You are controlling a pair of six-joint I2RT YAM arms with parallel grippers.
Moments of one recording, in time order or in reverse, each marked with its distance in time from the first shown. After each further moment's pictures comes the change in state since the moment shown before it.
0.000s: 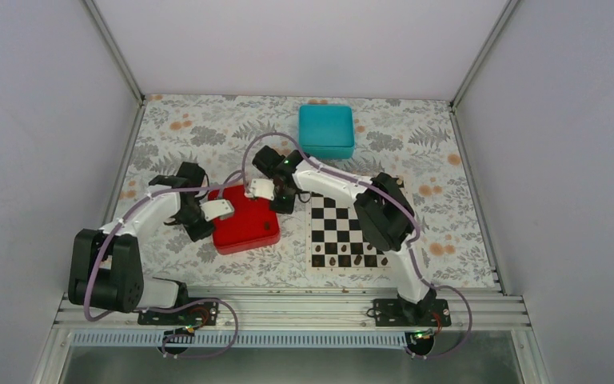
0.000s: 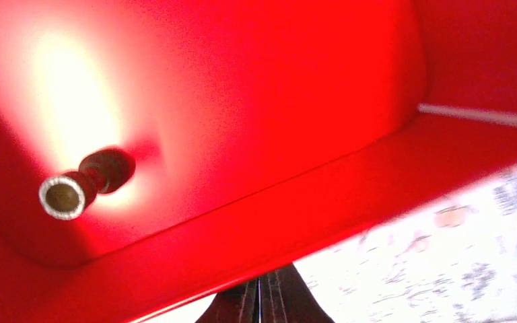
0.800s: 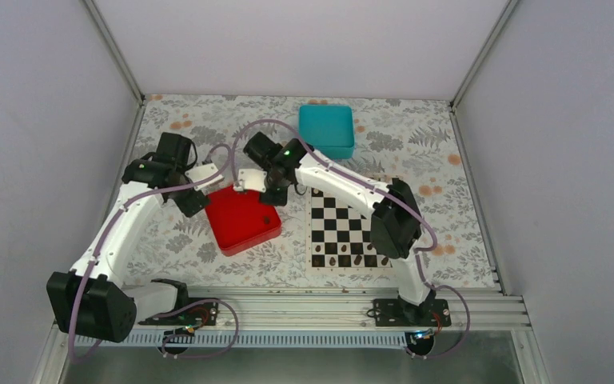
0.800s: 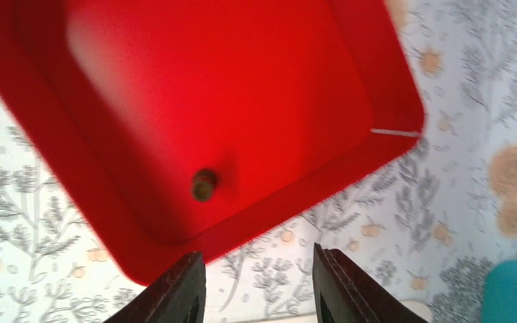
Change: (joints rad) left arm -0.027 -0.174 0.271 -0.111 -0.152 -0.029; right arm 0.027 -0.072 0.202 -0.118 -0.006 -0.069
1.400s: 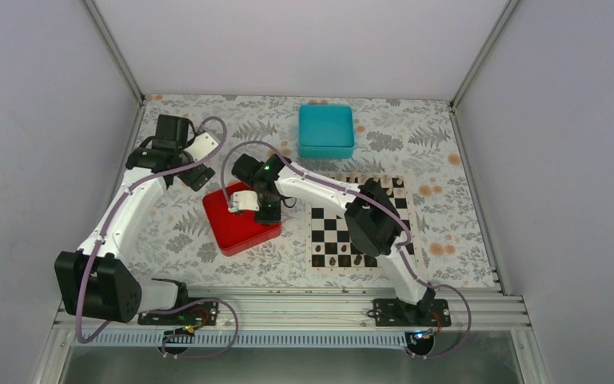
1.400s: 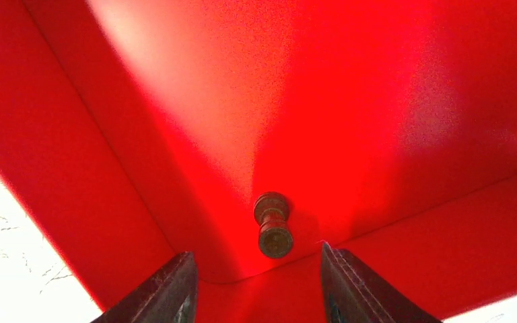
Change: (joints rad) left arm 0.032 0.105 0.084 0.269 -0.103 -0.126; right arm 0.073 0.153 0.019 -0.057 -0.010 -0.002
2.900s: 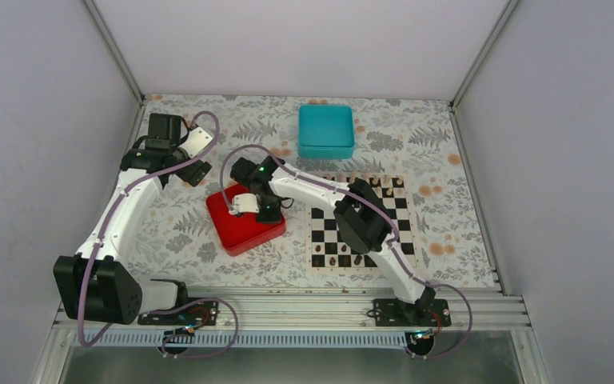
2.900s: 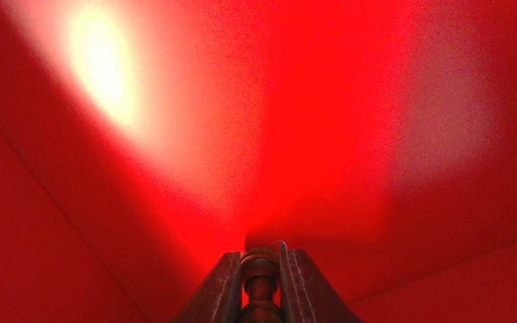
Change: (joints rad) left arm 0.046 -0.015 0.004 0.063 0.034 -0.035; right arm -0.010 0.103 0.059 -0.032 0.031 -0.008
